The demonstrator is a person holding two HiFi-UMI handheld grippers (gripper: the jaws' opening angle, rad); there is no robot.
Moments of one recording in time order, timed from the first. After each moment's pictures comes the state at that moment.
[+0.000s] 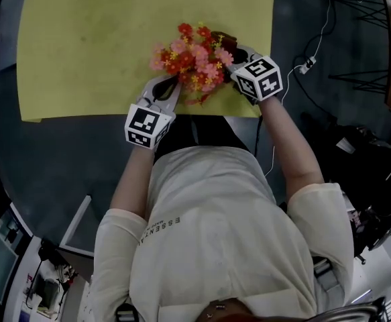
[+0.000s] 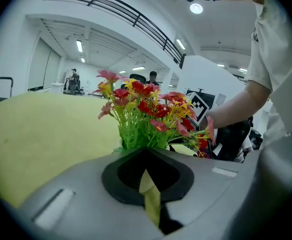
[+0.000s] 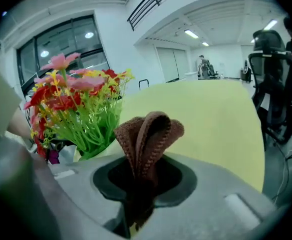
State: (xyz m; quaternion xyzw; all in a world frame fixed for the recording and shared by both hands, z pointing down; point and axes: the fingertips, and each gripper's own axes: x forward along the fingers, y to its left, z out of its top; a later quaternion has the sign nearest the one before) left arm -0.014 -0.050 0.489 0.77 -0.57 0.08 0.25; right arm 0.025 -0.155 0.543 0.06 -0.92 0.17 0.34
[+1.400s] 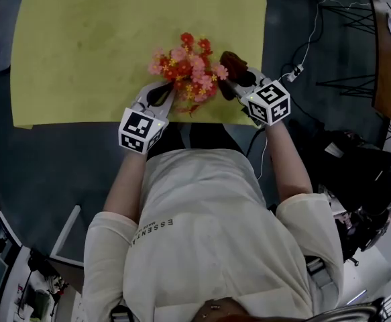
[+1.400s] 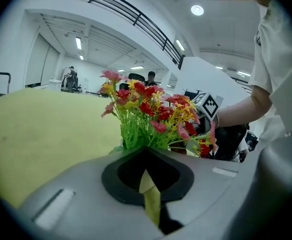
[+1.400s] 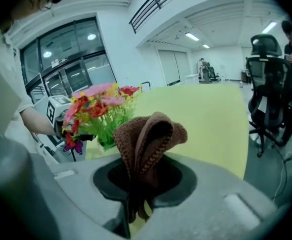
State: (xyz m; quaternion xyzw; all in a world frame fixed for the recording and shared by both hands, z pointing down) left arm -0.018 -0.052 0.495 0.78 -0.56 0.08 0.27; right arm 0.069 -0.144 0.521 0.05 -0.92 0.17 0.34
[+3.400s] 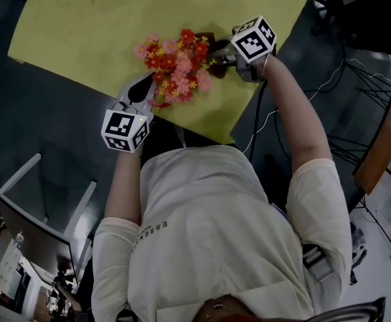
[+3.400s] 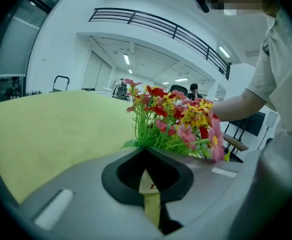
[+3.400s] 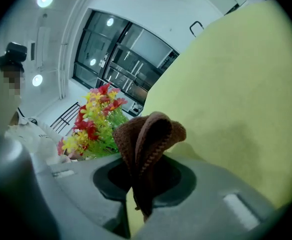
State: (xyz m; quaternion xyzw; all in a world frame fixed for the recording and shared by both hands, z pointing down) left arm -0.038 -0.047 0.490 0.58 -0.76 0.01 0.28; right arm -0.026 -0.141 0.527 -0.41 -0.74 0.30 0.44
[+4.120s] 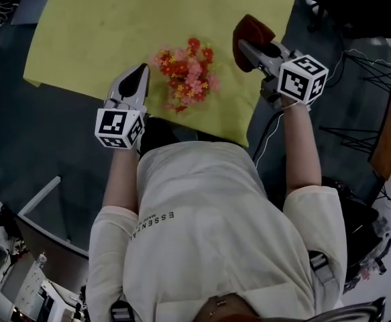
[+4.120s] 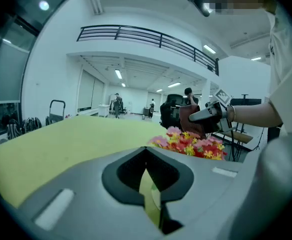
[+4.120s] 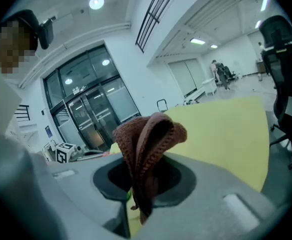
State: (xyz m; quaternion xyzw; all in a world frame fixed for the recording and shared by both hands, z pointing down) left arm -0.107 -0.039 0.413 0.60 -0.78 0.04 0.18; right arm -0.004 -0.234 0.385 -0.06 -0.95 0.23 0.22
